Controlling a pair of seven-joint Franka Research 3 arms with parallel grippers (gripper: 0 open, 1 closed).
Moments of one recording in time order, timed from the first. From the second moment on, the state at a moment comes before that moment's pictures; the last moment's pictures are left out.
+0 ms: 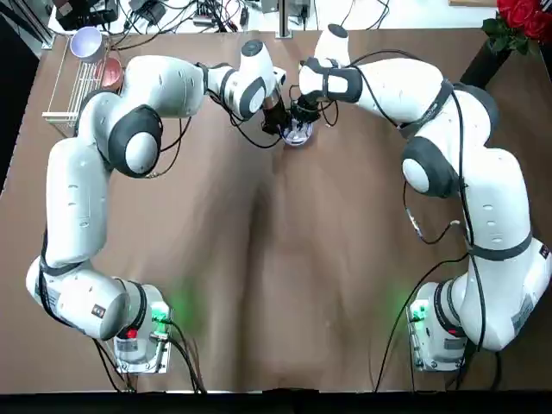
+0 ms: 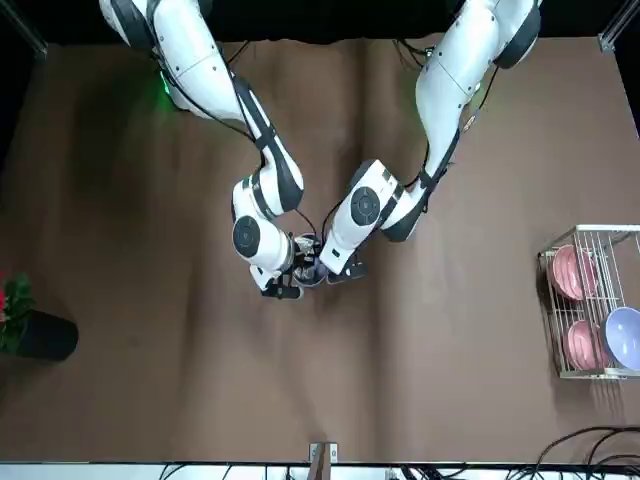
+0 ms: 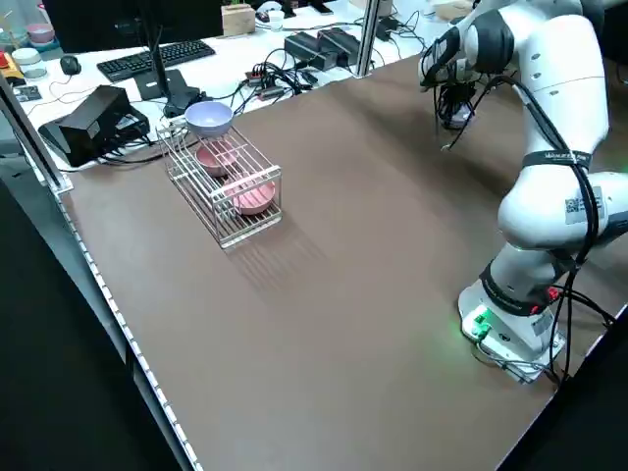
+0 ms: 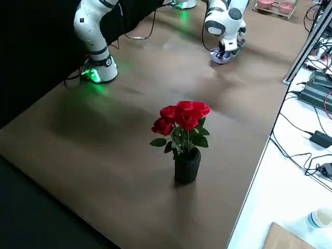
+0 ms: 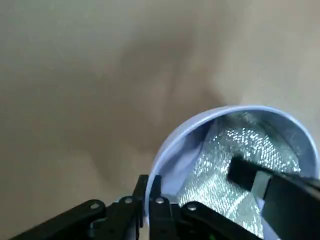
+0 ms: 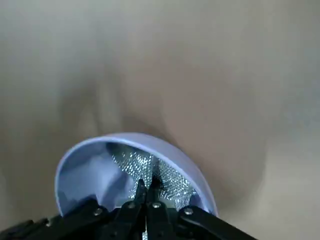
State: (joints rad) left arm -0.40 0.82 -0.37 -1.56 0.03 2.46 -0.92; right arm 0.70 0.81 -0.11 -1.48 0.55 2.31 0.35
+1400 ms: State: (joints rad) left arm -0.41 0.82 -0.36 -1.56 0.03 2.47 -0.92; right arm 0.68 0.81 -0.12 -1.45 0.55 2.21 0.32
